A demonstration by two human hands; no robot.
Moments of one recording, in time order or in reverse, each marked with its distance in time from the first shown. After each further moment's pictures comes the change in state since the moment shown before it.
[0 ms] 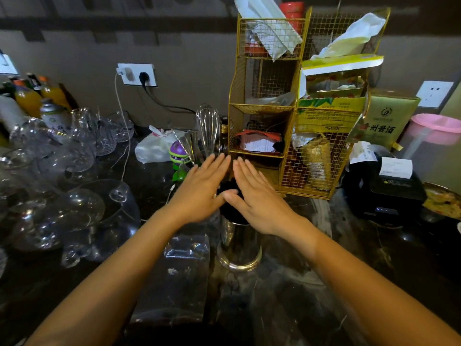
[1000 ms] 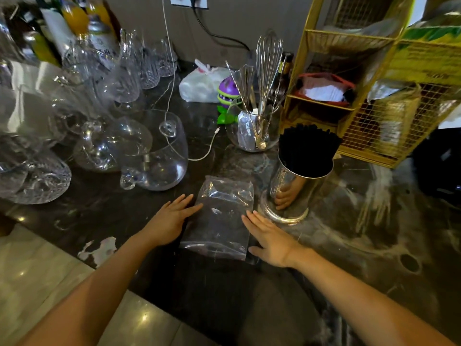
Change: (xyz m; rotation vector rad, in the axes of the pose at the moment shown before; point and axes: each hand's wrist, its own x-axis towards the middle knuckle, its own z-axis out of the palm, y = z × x) left_hand -0.179 -0.133 0.098 0.000 -0.418 -0.400; right_hand -0.047 0.019 0.181 -0.048 -0.607 -0.047
